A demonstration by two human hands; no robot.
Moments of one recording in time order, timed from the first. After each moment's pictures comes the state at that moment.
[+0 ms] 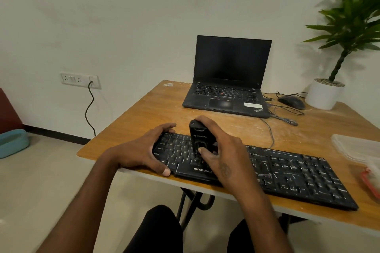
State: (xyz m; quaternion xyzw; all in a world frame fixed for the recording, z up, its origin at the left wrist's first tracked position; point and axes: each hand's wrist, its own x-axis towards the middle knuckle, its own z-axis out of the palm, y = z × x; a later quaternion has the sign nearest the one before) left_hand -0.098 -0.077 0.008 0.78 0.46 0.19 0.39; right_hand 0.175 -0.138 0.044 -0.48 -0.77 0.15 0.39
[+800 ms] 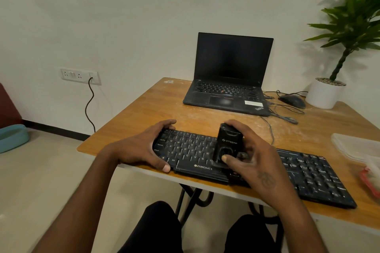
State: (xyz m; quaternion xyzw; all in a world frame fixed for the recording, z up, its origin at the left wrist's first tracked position) left_hand -0.099 -0.075 0.007 0.78 0.45 0.18 0.39; right_hand 0.229 -0.159 0.045 -0.43 -0.72 0.30 0.45
